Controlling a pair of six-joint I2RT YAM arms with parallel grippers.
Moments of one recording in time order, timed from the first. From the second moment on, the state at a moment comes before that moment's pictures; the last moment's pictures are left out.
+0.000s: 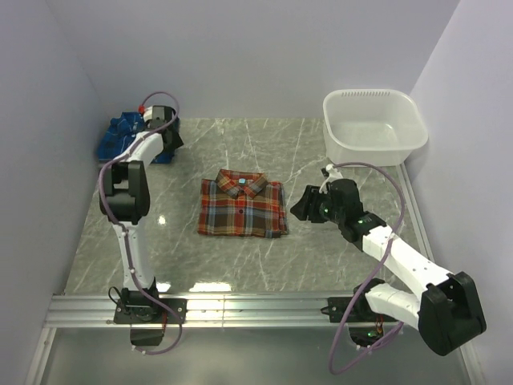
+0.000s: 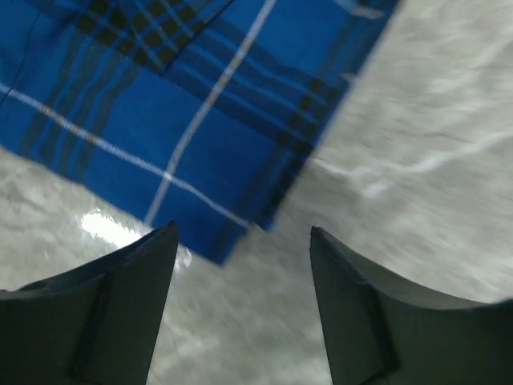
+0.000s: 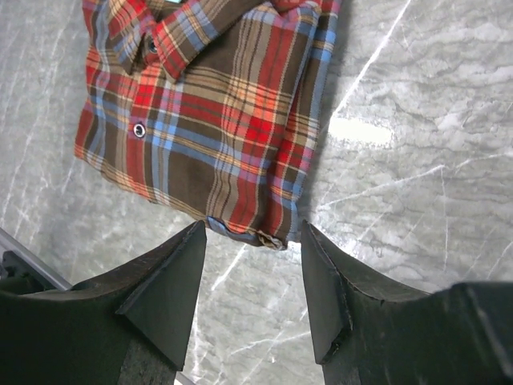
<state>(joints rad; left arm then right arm) -0.04 2.13 1.72 -0.42 -0.32 -0.54 0.41 1.07 0.59 -0.10 -0.21 0.52</state>
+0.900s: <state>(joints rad) -0.17 2.06 1.45 -0.40 -0.26 -0.70 0.41 1.03 0.54 -0.12 -0.21 0.51</state>
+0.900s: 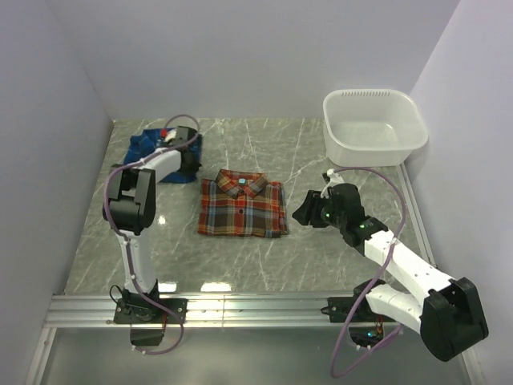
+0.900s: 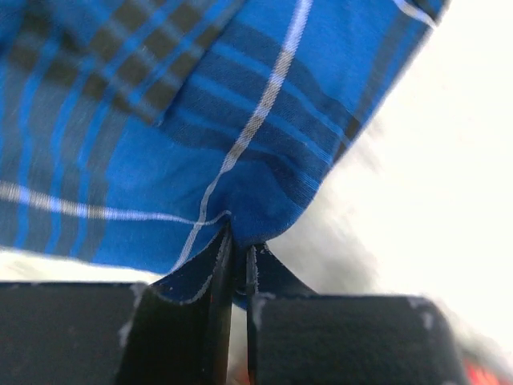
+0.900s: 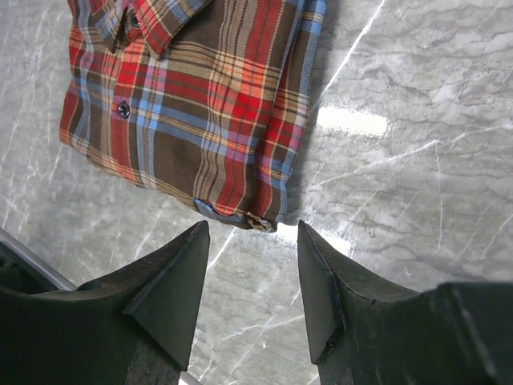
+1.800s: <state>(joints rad) -0.57 1.88 1.21 -0.26 0.04 -1.12 0.41 0.97 0.53 -0.16 -0.21 0.51</state>
